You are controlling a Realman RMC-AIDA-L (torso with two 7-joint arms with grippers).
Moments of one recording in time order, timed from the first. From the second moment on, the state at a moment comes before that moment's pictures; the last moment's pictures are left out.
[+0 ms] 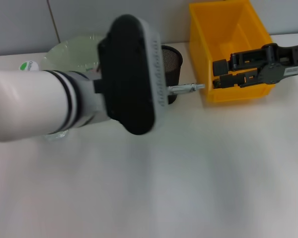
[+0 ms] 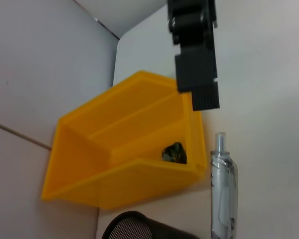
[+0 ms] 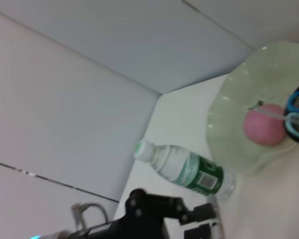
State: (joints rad) left arm -0.40 -2.08 1.99 1.78 2.75 1.02 -2.17; right arm 0.66 1.92 -0.65 -0.90 -2.02 -1.85 2.57
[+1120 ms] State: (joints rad) left arm -0.52 -2.08 2.06 1.74 2.89 1.07 -2.43; right arm 0.70 1.95 -0.75 -0.84 -2.03 -1.70 2.57
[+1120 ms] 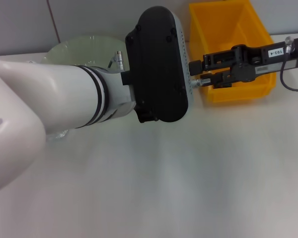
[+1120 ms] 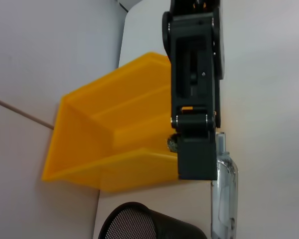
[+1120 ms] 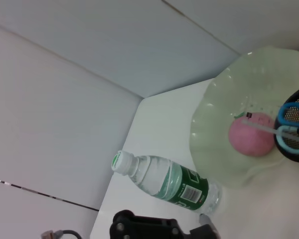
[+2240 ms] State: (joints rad) left arm -0.53 -2.08 2.06 1.74 2.89 1.07 -2.44; right arm 0.72 1.95 -0.77 -0.80 -2.05 -1.67 2.57
